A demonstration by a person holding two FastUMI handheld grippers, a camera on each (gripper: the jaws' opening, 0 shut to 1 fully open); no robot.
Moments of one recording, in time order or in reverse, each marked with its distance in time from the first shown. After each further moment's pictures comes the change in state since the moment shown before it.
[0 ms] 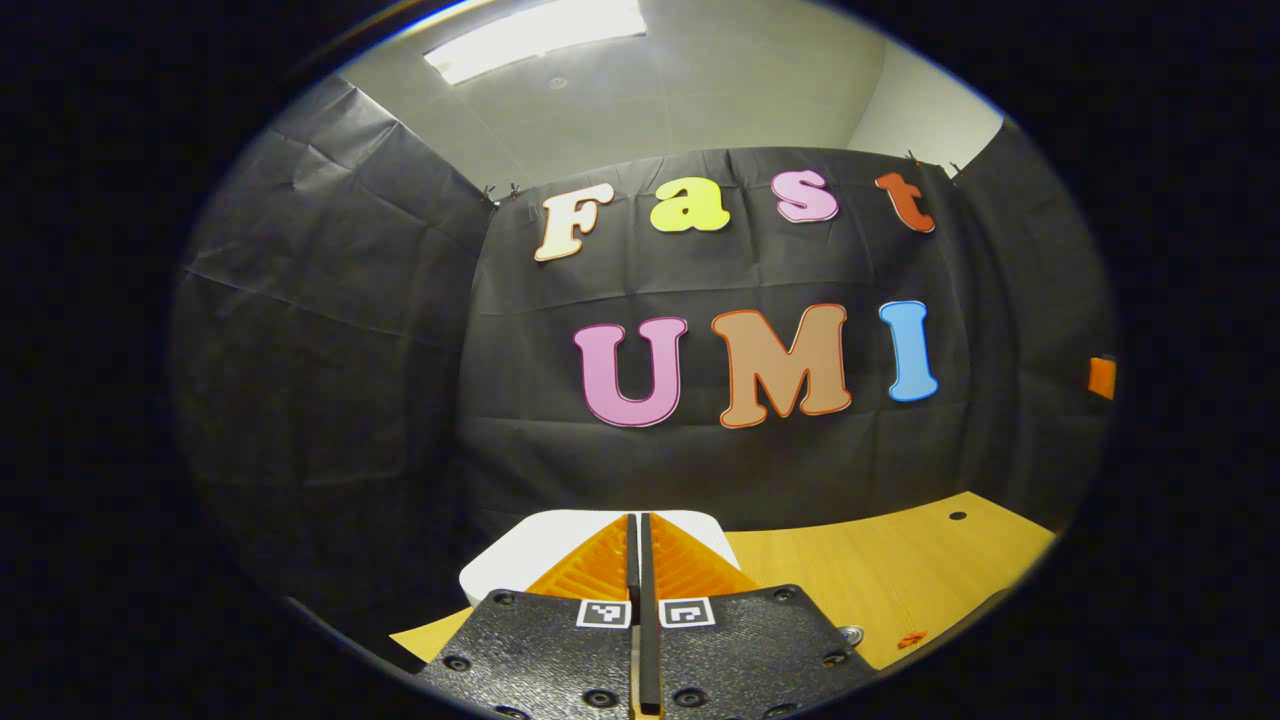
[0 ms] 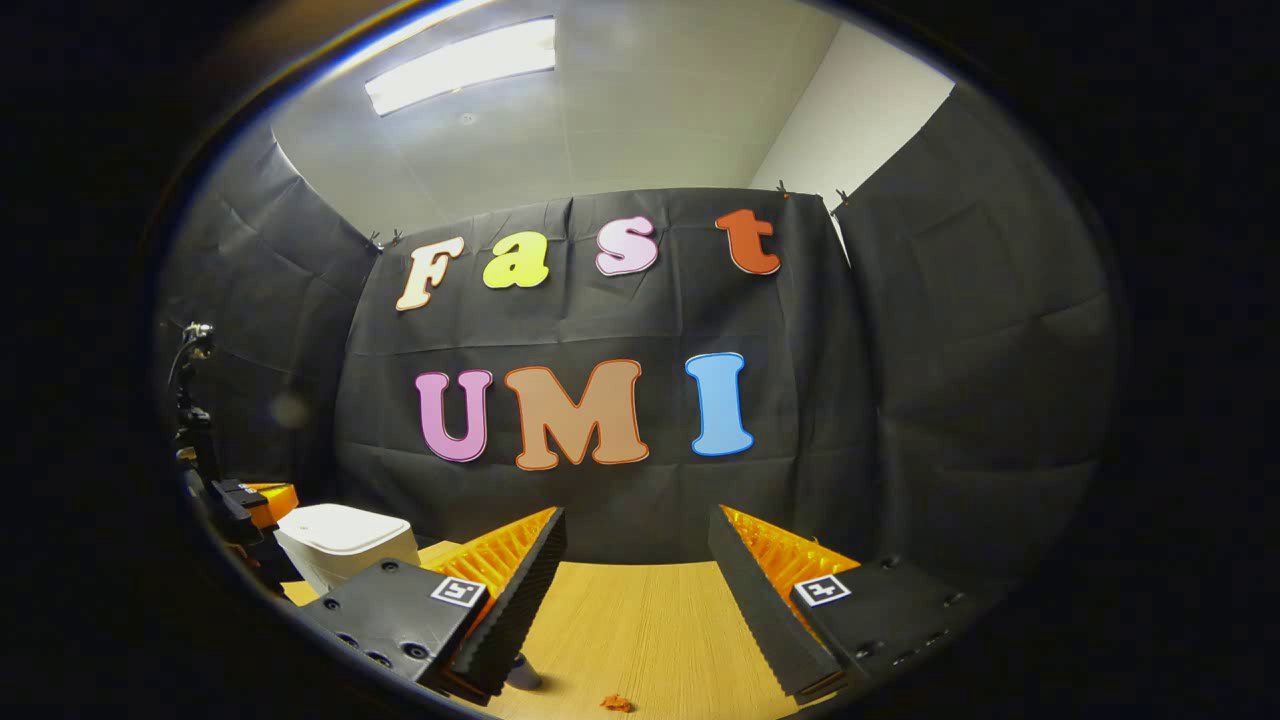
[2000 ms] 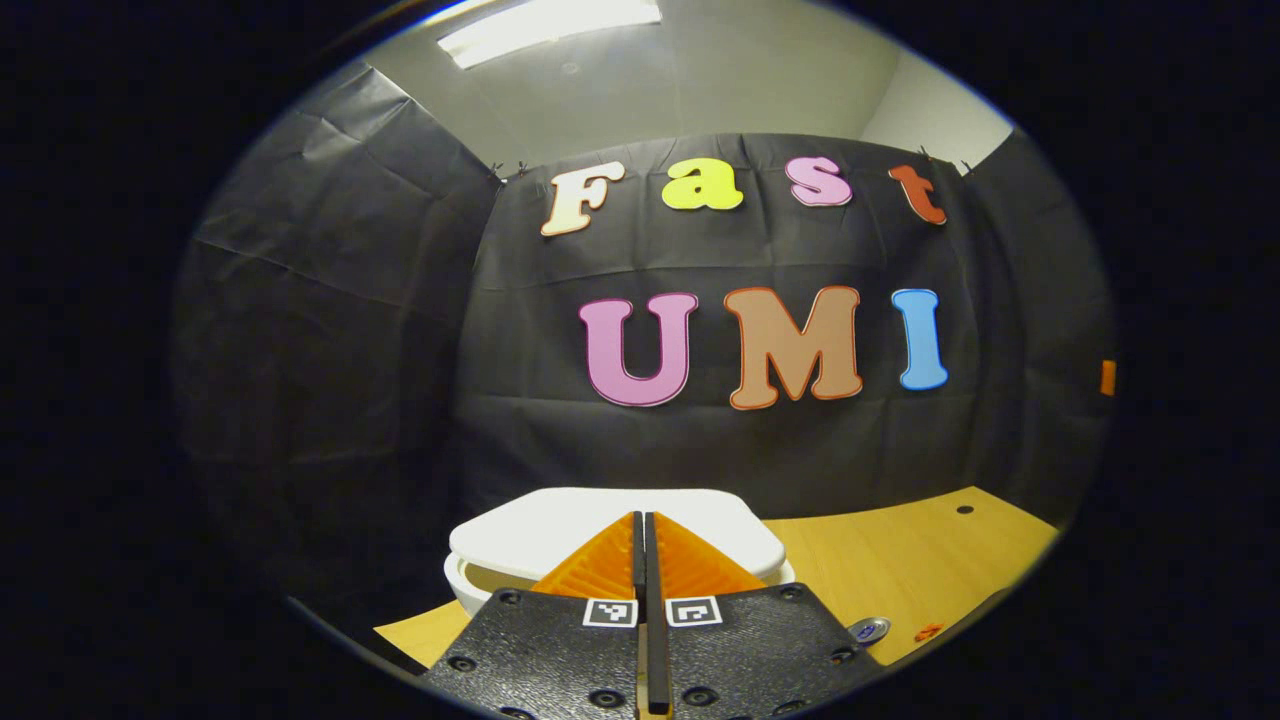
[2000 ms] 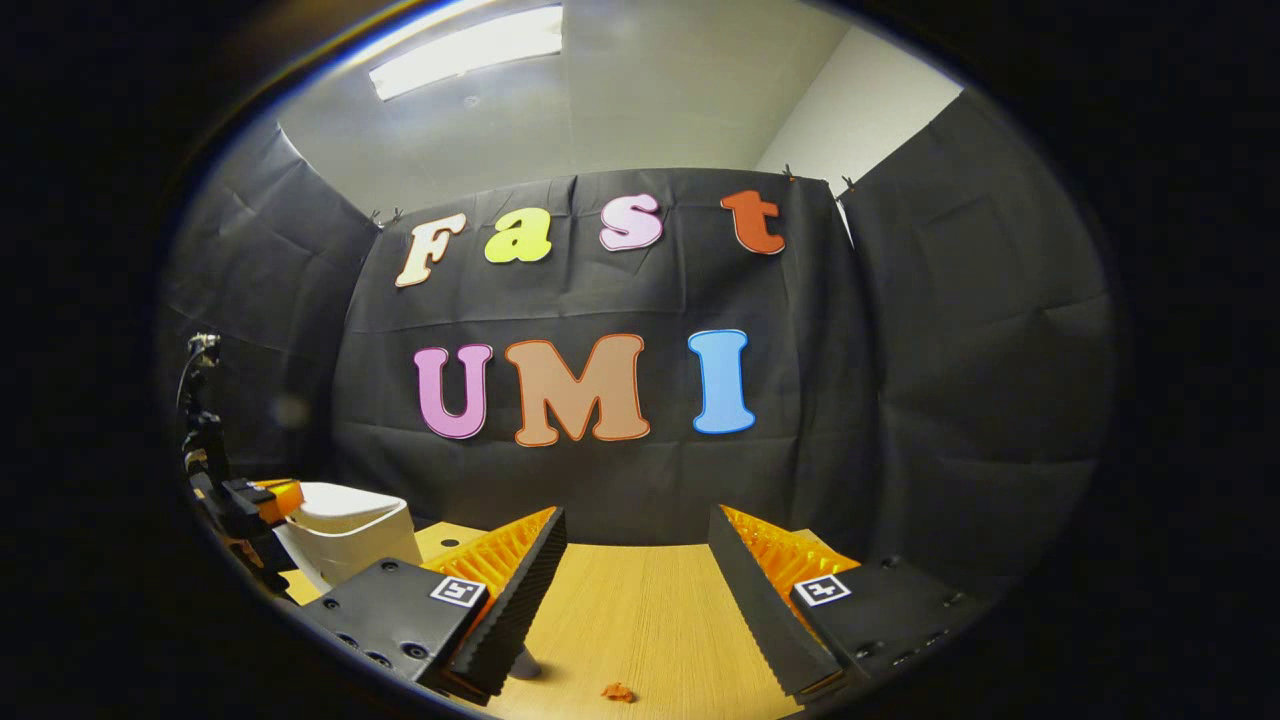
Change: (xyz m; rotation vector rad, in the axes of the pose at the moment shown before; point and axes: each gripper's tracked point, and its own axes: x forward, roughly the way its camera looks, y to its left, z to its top) left arm 0.021 0.017 -0.013 -0.044 0.004 0.002; right arm 0.002 0.009 -0.027 -0.011 0.067 -0.005
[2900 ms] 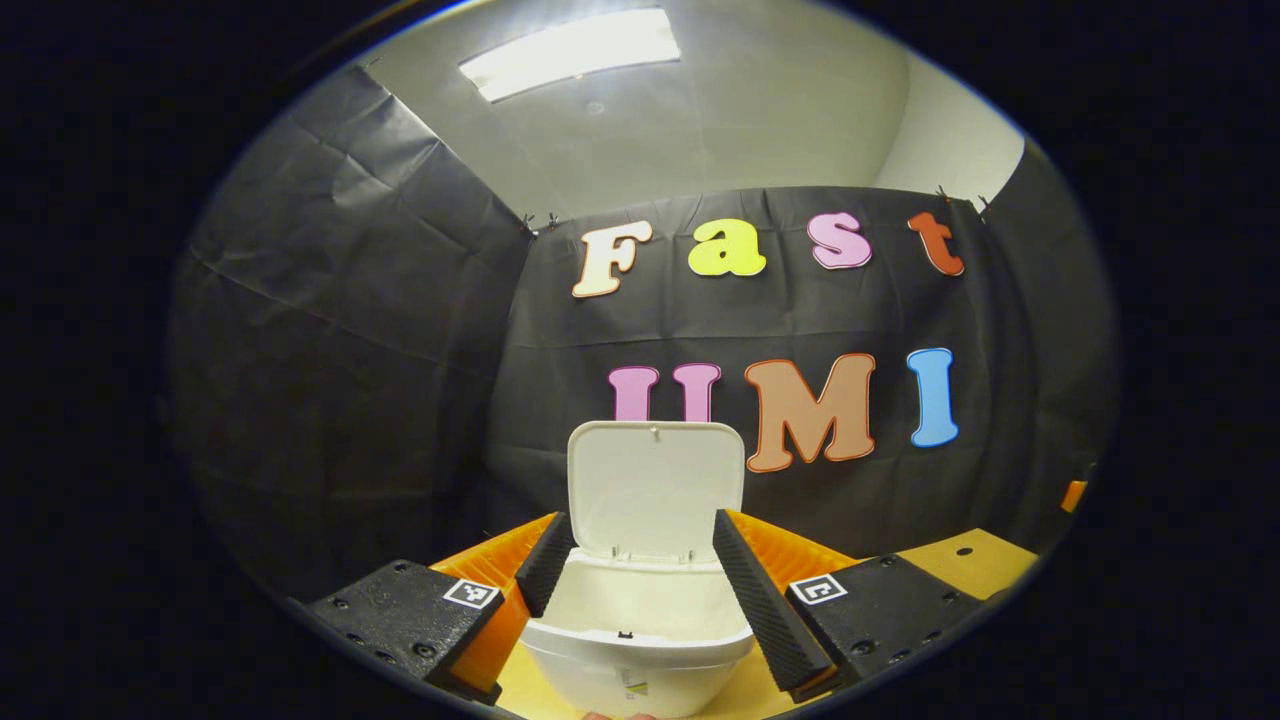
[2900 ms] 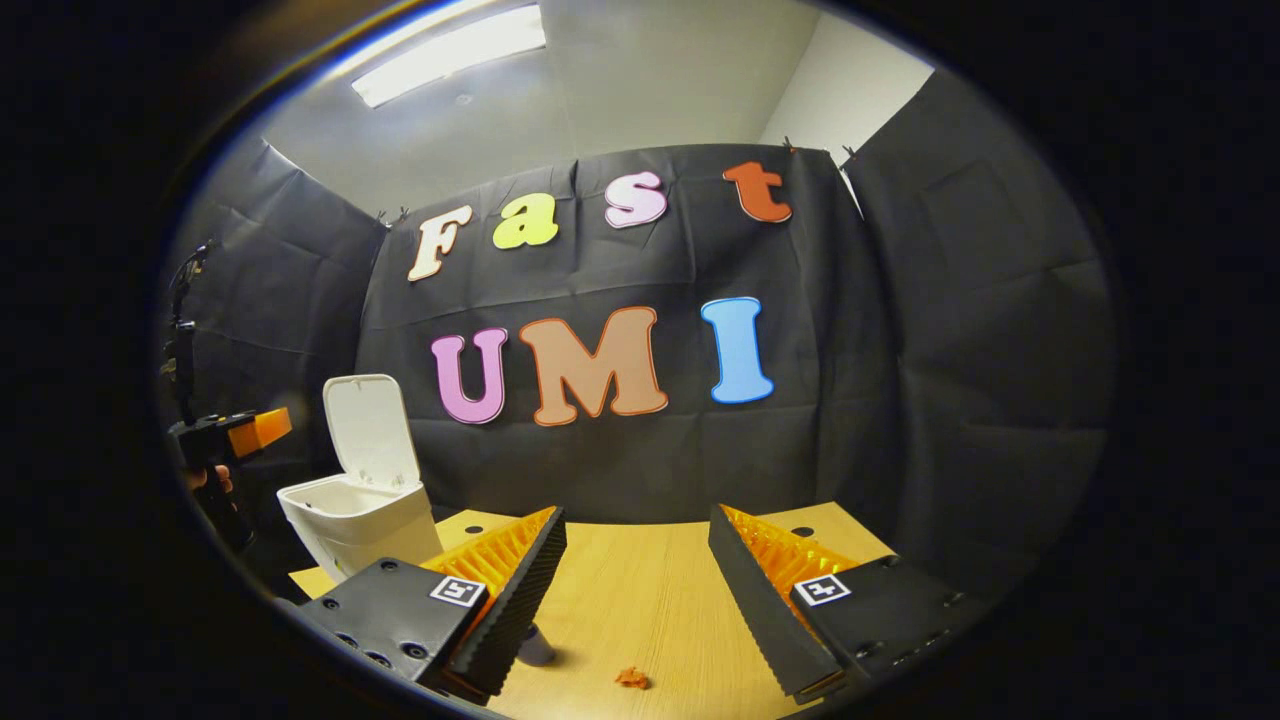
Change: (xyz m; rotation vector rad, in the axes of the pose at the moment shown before) left arm -0.043 0.011 0.067 0.015 -0.122 0.084; right arm 0.005 -0.001 -0.046 0.045 0.069 0.091
